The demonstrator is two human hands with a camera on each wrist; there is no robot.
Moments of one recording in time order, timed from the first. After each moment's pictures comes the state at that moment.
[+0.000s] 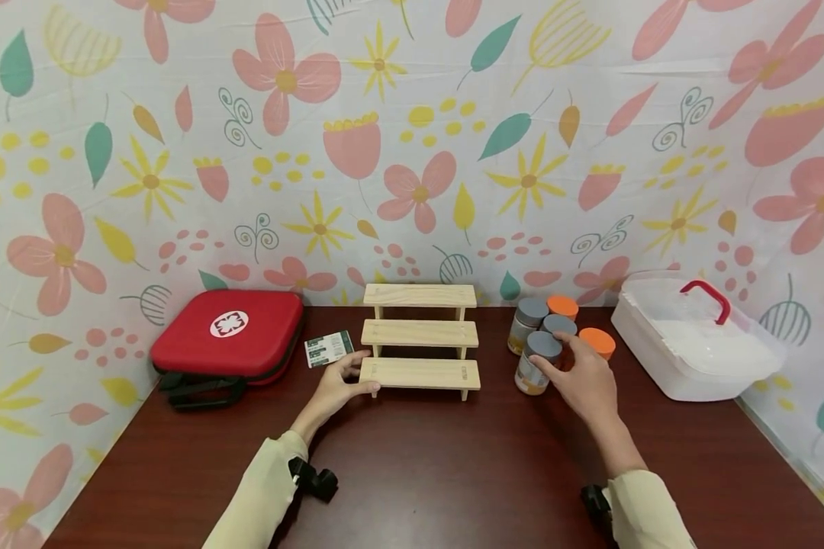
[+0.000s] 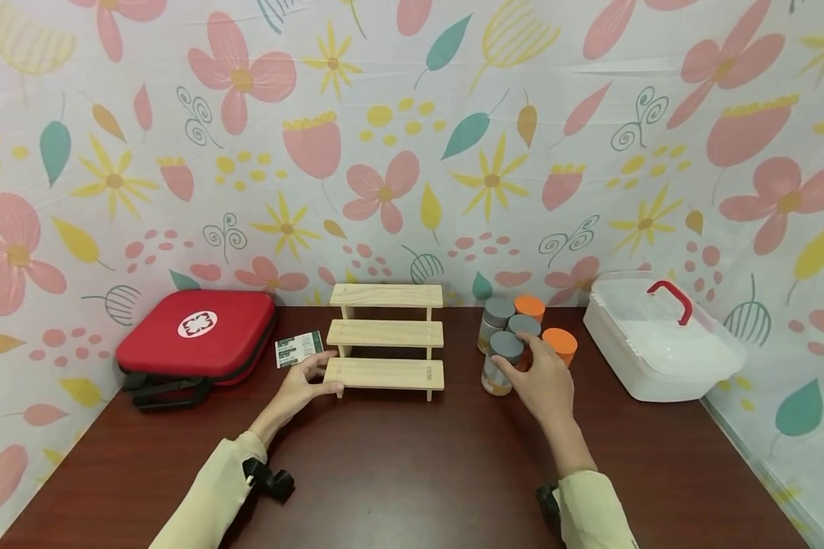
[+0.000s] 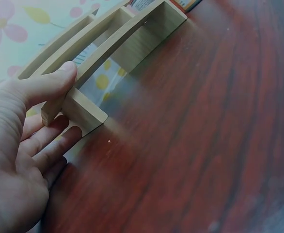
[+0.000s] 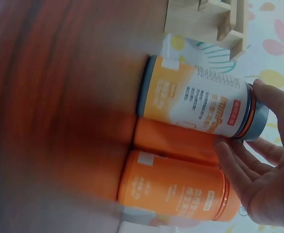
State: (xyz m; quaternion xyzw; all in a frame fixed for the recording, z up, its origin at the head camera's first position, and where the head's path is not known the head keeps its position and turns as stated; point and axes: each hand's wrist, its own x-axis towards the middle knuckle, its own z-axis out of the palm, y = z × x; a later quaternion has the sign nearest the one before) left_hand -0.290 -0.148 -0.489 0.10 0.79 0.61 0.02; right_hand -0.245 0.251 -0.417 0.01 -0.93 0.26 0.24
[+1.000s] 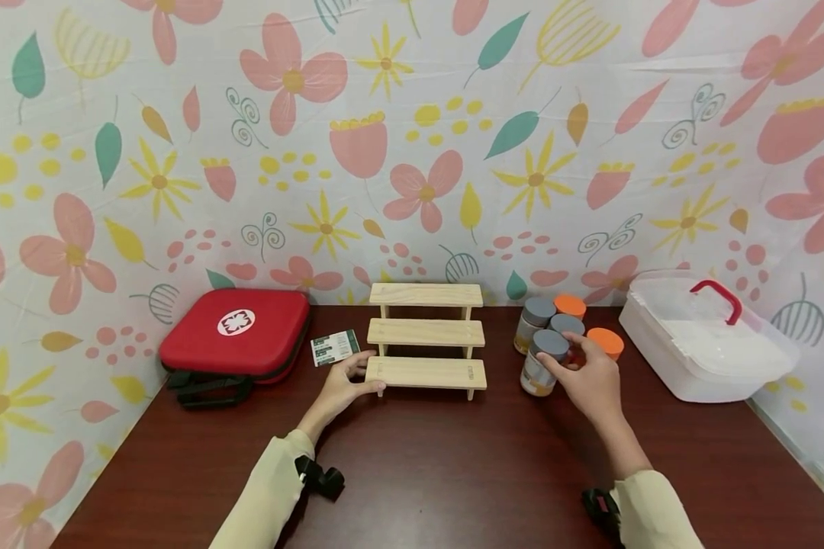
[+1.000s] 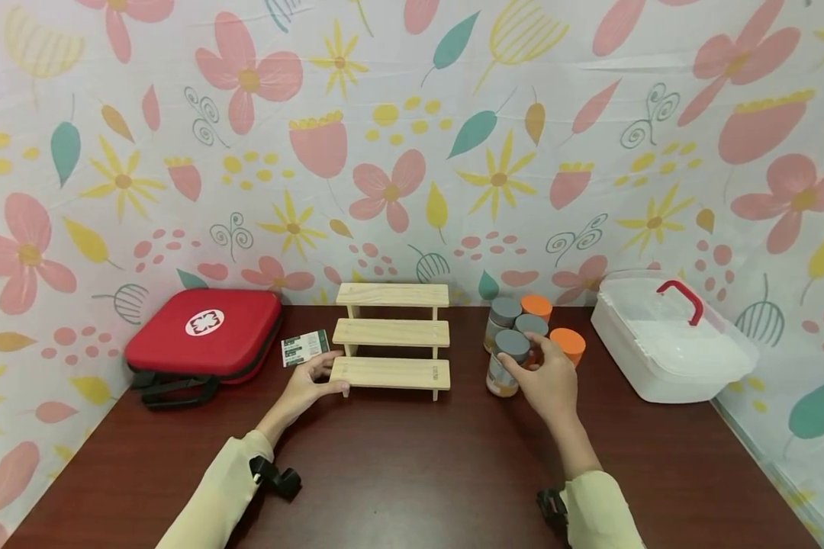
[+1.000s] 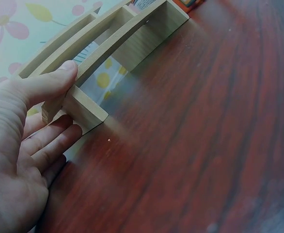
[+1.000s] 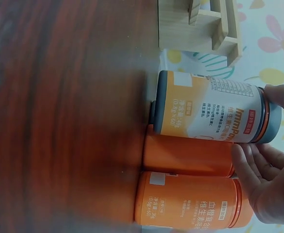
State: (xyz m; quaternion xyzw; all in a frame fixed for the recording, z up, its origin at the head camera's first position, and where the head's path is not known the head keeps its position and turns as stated) left_hand -0.274 -0.147 -0.463 0.11 0.78 0.61 0.03; right_hand -0.246 0.245 -0.421 -0.02 -0.89 0.37 0.27
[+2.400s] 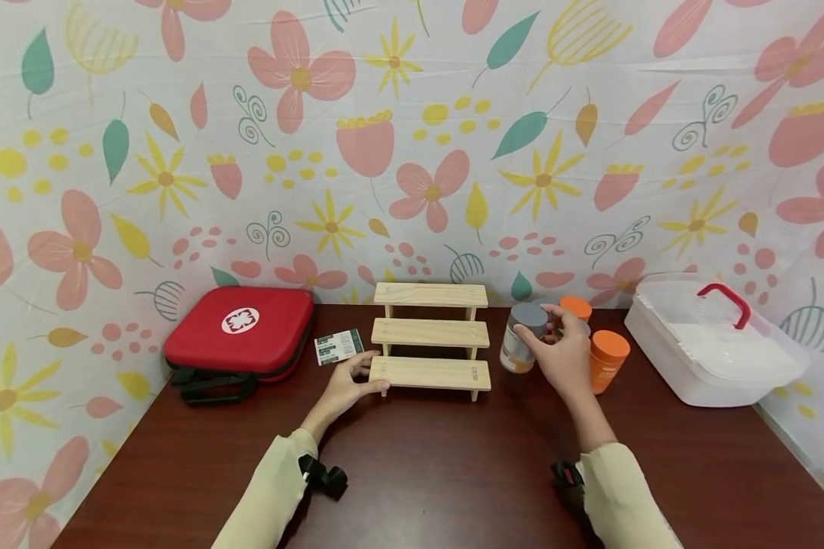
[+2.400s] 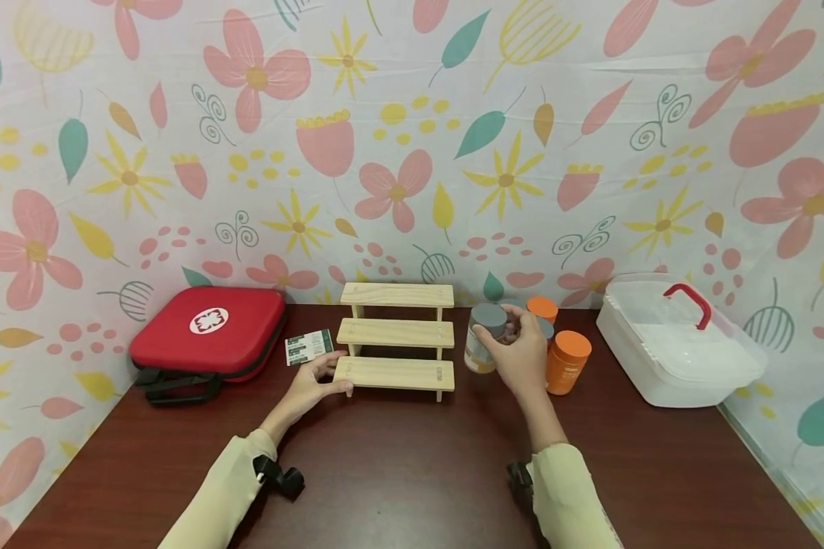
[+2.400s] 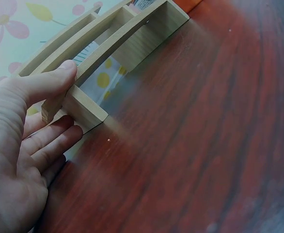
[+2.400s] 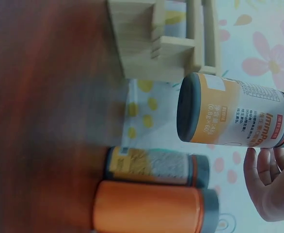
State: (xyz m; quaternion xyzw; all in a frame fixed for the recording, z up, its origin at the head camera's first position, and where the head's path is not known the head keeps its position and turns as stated) left_hand -0.291 -0.151 -0.491 0.11 0.78 0.61 0.02; right_hand -0.269 0.197 -0.393 -0.02 -0.84 0.49 0.25
